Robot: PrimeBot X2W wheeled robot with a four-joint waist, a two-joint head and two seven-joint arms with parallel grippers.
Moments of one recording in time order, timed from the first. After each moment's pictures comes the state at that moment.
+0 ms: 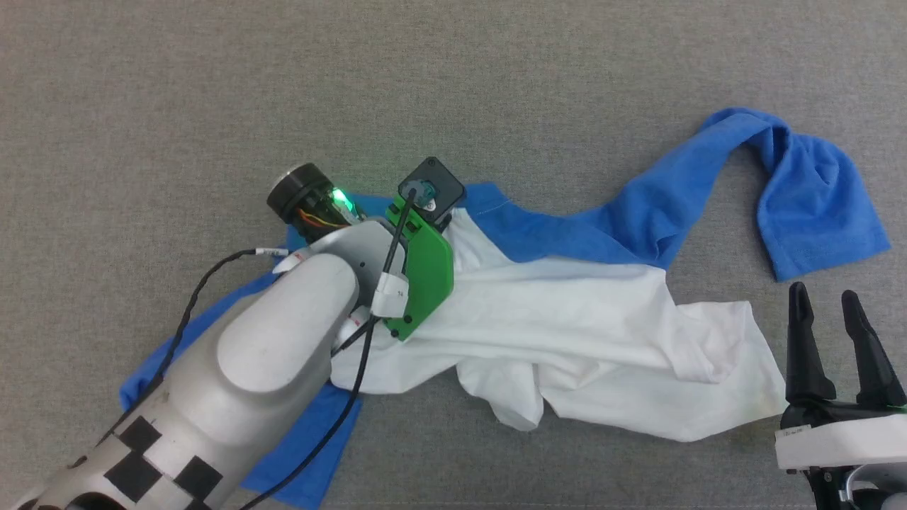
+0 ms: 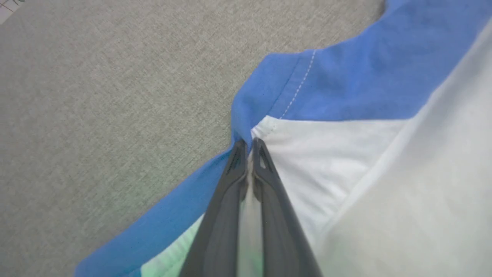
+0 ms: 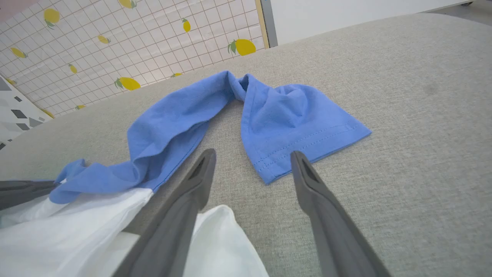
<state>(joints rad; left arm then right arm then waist) -0.83 0.31 -0.86 0.38 -0.41 -0.13 0.41 0.06 -0.05 -0.17 -0.12 0.37 0.13 -0.11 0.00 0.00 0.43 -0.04</state>
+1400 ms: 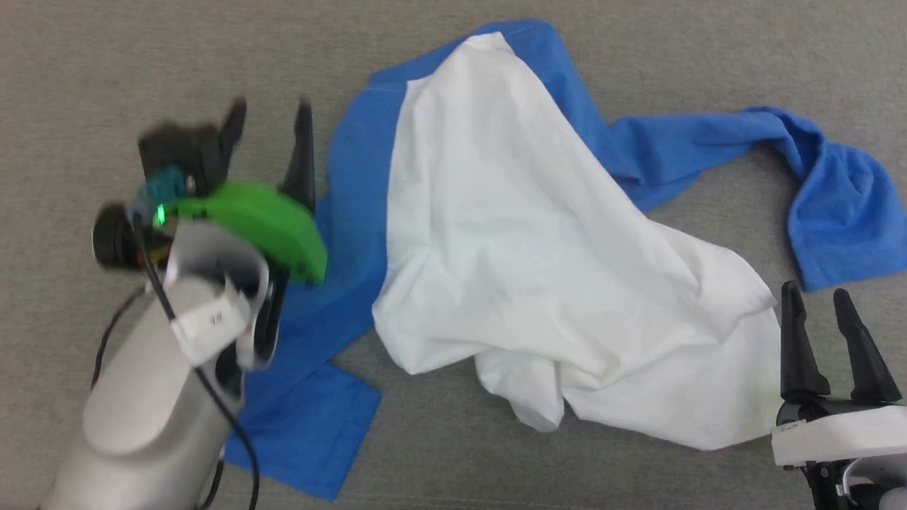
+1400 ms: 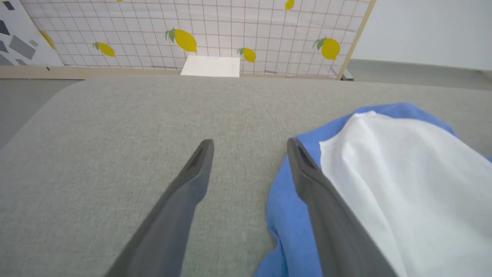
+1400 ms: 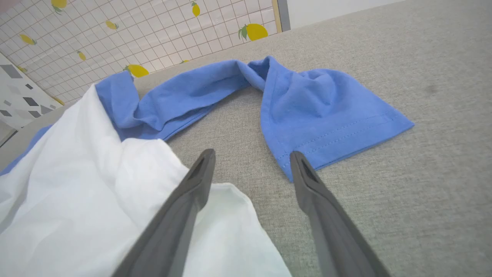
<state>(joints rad) -0.58 0.40 -0.47 0.06 -0.56 0.29 0.07 0.05 -0.05 -0.17 -0.11 0.37 0.13 -0.08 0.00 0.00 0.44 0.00</state>
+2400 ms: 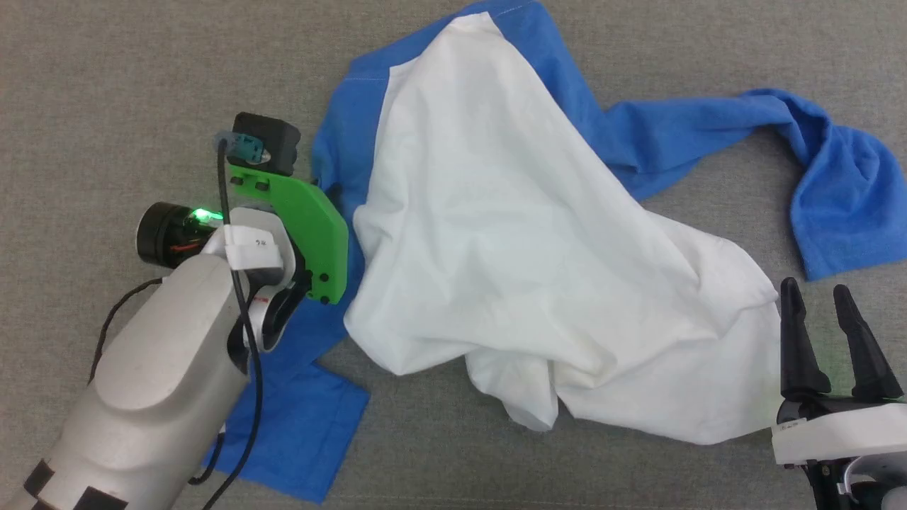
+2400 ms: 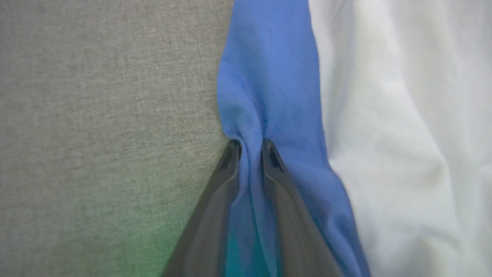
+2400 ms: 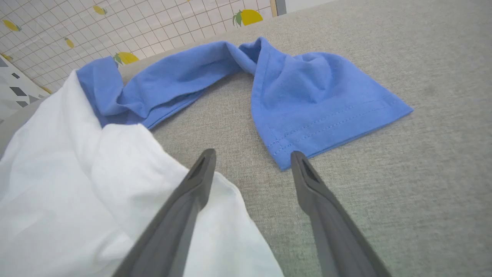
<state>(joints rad) -0.68 0.44 -0.63 0.19 -0.65 0.20 0.52 0.05 -0.05 -0.16 -0.14 0.36 0.13 -0.05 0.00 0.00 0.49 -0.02</state>
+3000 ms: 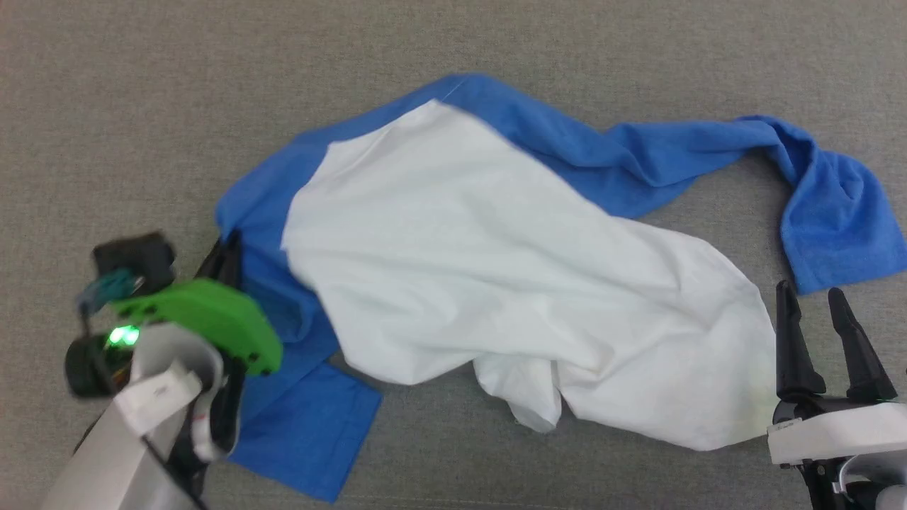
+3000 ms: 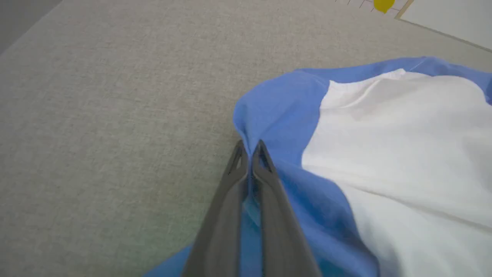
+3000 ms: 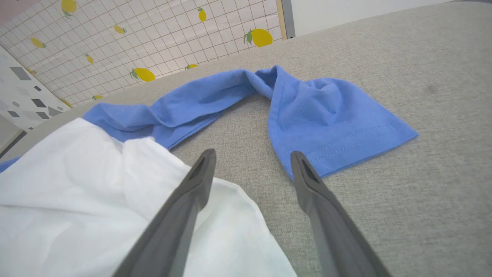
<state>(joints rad) -0.32 0.47 -0.40 -0.04 -0.70 0.39 0.15 0.04 -0.05 -0.16 -0.11 0.37 0.13 -0.07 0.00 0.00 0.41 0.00</state>
